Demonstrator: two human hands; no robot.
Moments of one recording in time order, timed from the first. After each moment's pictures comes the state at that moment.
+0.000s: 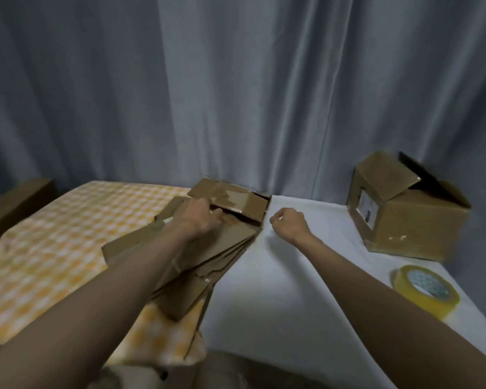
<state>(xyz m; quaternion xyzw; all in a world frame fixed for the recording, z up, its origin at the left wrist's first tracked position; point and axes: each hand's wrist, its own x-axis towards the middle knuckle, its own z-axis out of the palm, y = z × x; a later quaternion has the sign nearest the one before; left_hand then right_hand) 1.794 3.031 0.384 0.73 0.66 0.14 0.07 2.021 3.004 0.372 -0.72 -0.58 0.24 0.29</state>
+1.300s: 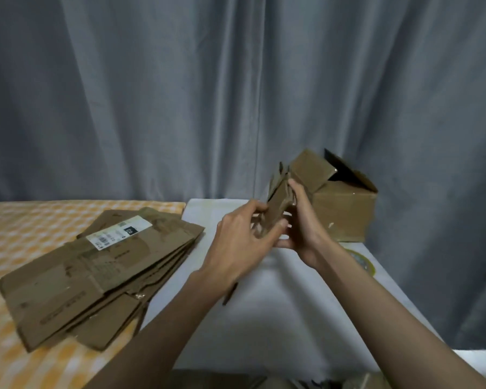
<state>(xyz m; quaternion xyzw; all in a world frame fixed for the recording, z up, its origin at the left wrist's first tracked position) 1.970 2.902 0.401 0.78 0.37 0.45 0.23 2.108 2.875 0.435 -0.53 -0.37 0.51 0.57</state>
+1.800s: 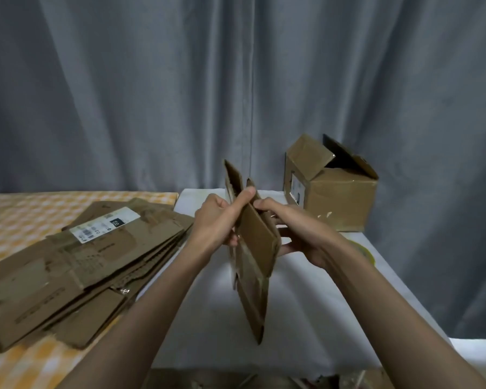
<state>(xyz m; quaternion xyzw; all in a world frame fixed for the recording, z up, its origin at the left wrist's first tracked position) 1.973 2.932 0.402 0.62 0.49 0.42 0.45 2.123 2.866 0.429 -0.58 -0.51 0.49 0.41</state>
